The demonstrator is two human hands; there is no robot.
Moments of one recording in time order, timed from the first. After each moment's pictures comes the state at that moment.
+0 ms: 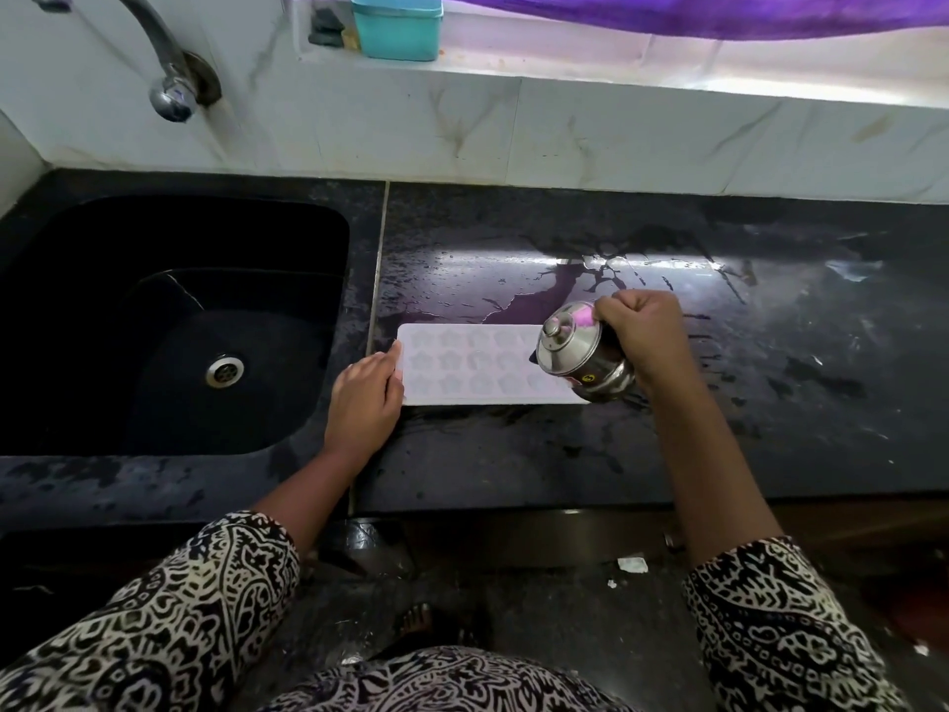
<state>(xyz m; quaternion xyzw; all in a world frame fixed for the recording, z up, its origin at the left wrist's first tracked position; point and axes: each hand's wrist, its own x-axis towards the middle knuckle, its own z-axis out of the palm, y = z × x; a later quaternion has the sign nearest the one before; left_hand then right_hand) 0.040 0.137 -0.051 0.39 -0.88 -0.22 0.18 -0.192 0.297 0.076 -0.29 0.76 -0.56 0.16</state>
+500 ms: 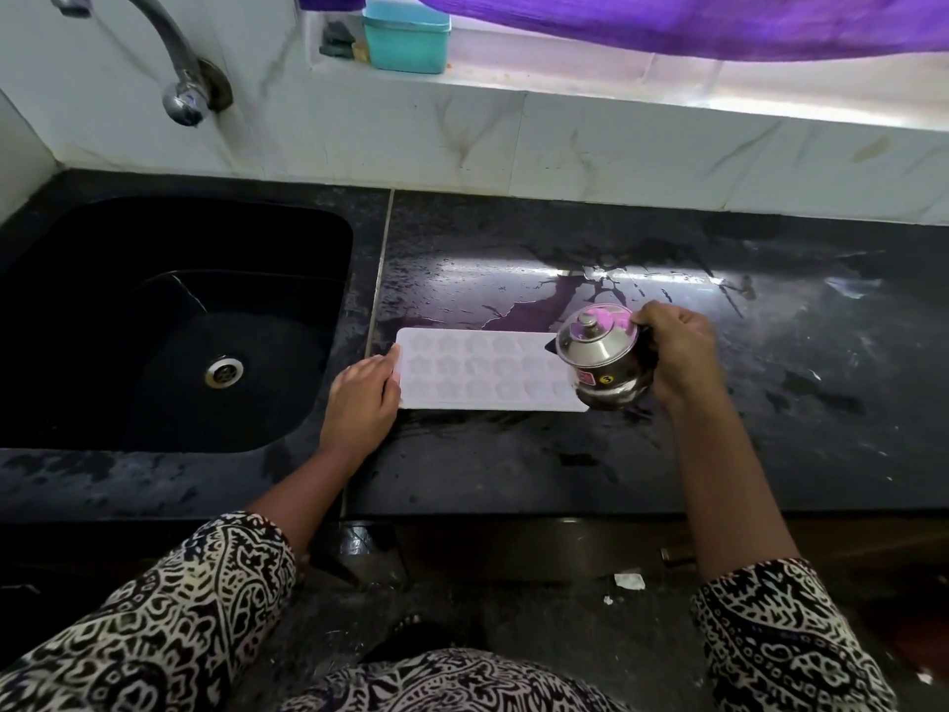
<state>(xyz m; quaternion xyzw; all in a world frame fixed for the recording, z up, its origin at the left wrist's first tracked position) 0.040 0.136 -0.053 0.40 -0.87 -0.22 0.18 -0.209 0.315 0.073 -0.14 0.69 -0.68 0.22</state>
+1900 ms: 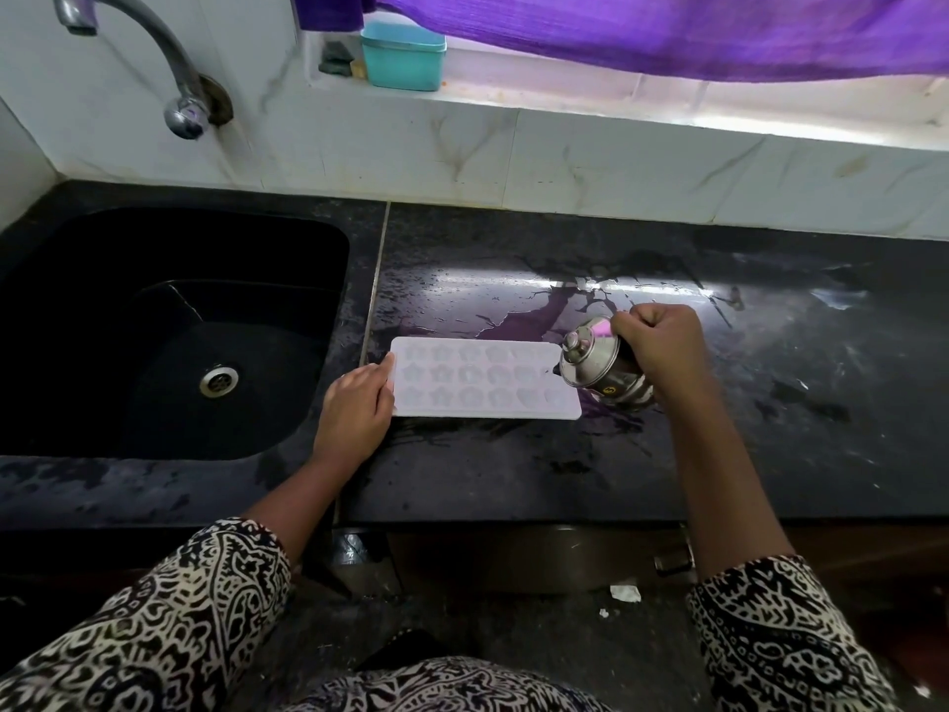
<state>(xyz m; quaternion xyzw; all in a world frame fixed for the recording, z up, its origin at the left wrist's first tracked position) 0.040 0.133 -0.059 0.39 -0.88 -0.21 0.18 -0.208 0.317 0.086 -0.31 0.80 -0.51 0.10</state>
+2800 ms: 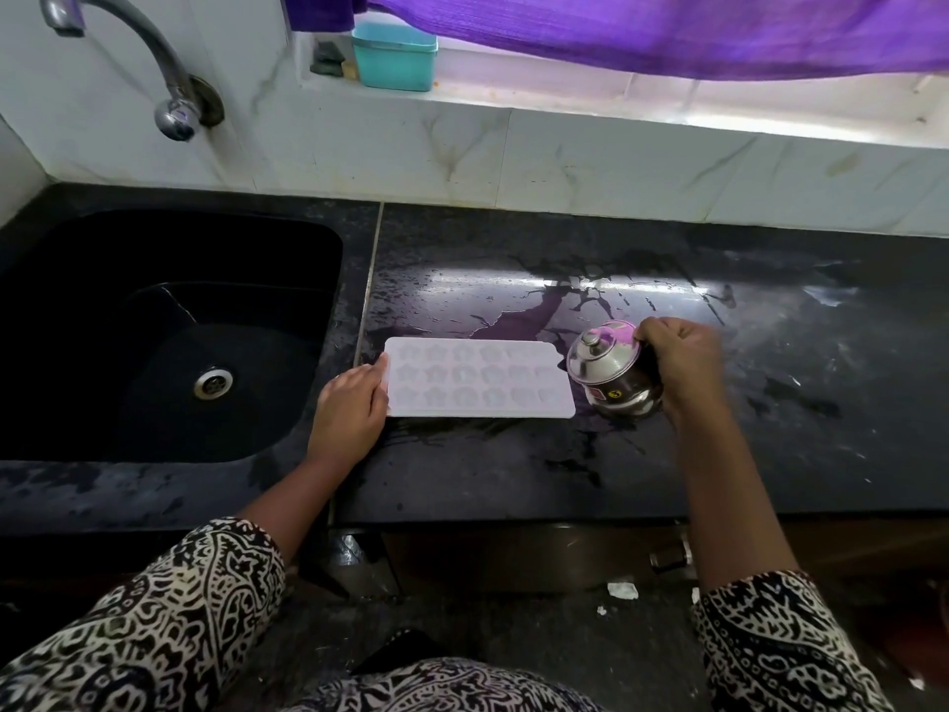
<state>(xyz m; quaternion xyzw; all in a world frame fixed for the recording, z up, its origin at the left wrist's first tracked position) 0.039 0.135 -0.056 0.39 -0.88 -0.21 0.19 -0.222 0.335 0.071 -0.19 0.74 -0.63 0.14</state>
